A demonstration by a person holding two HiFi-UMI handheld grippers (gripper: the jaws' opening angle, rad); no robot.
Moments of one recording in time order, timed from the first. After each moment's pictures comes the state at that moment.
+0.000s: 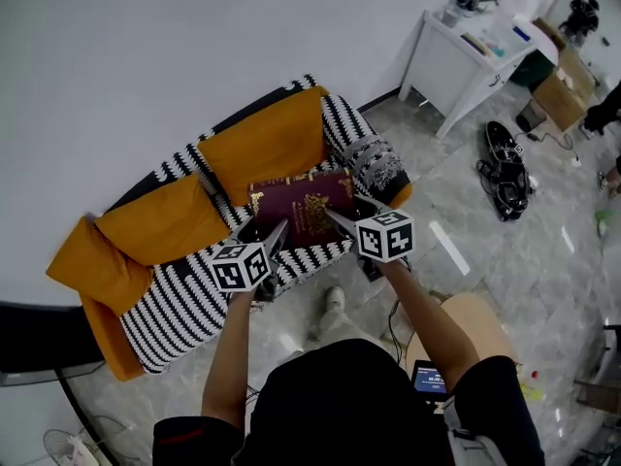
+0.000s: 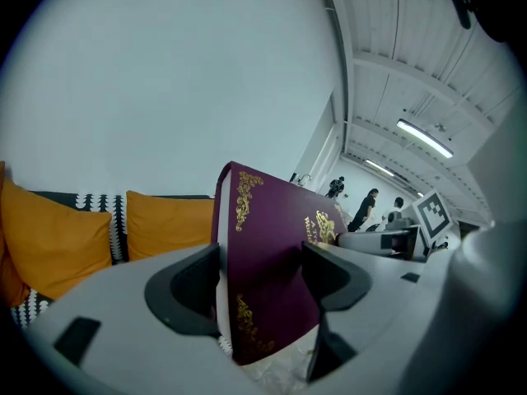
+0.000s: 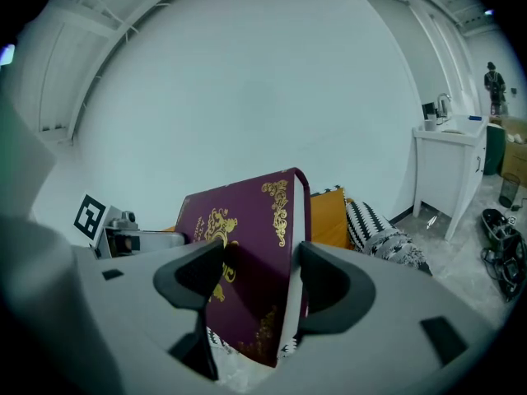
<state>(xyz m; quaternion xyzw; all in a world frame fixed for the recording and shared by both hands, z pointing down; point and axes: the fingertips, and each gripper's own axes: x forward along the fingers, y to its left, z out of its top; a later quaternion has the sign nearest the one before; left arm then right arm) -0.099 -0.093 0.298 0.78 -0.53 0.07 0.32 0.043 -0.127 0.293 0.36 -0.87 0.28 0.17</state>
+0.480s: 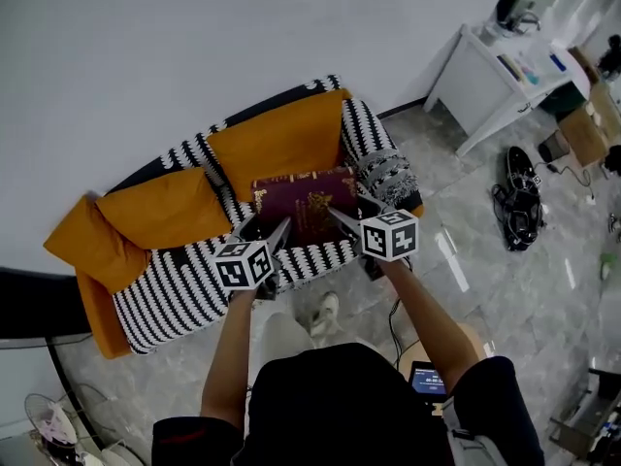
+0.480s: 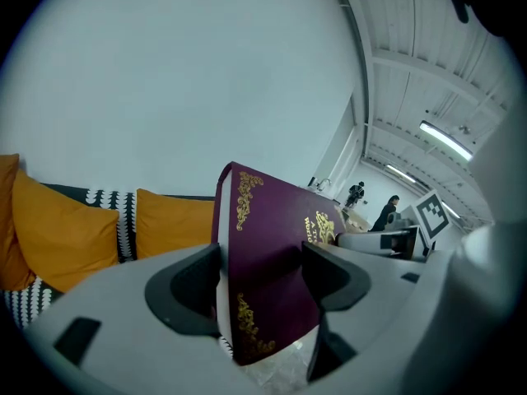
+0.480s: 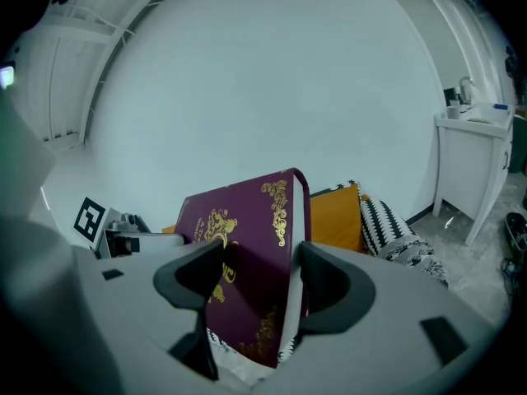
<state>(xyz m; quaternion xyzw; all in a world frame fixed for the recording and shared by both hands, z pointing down) -0.104 -0.104 0.317 0.74 -0.58 0.05 0.33 0.033 -0.158 0.315 0.29 -0.89 0.29 0.18</state>
